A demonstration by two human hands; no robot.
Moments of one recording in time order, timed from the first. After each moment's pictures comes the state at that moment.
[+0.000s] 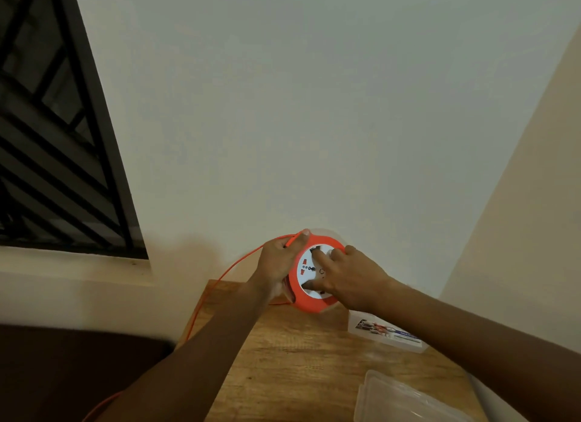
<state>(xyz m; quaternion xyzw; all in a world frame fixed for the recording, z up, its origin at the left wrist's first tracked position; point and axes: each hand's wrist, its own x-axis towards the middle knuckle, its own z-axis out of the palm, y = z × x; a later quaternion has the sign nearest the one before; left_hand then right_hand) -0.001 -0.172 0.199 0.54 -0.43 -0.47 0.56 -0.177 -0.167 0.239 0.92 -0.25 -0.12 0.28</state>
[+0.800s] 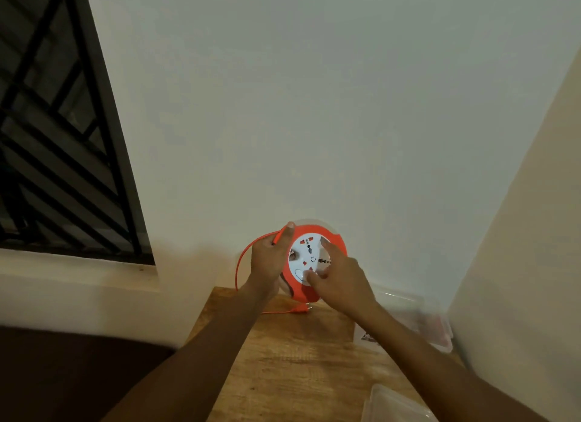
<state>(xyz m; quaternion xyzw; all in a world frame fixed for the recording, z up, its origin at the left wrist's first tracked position) 0.008 -0.185 0.205 0.54 -0.38 -0.38 0.65 -0.146 -0.167 0.221 0.76 -0.55 0.29 -0.19</state>
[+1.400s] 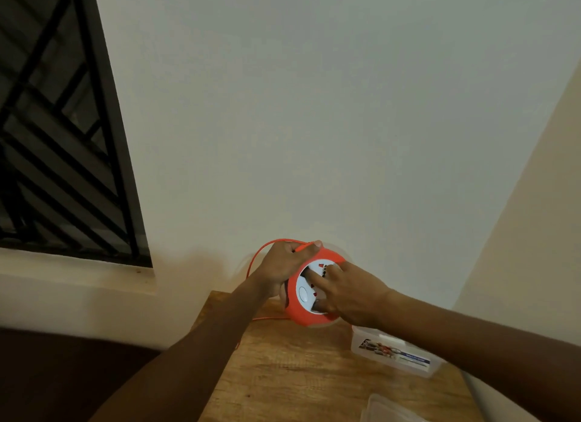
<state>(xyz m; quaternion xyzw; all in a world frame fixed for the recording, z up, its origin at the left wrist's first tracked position) 0.007 -0.191 0.215 0.56 -0.53 -0.44 0.47 -0.177 -0.176 0.239 0.91 -0.16 -0.15 0.35</state>
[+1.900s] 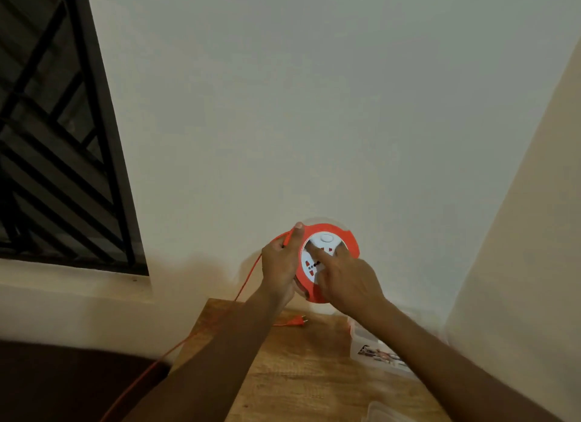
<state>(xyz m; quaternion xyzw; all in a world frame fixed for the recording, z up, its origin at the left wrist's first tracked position) -0.019 -0.198 0.217 0.51 -0.36 -0.42 0.66 -0.159 -0.183 0.236 0.85 -0.49 0.18 0.11</state>
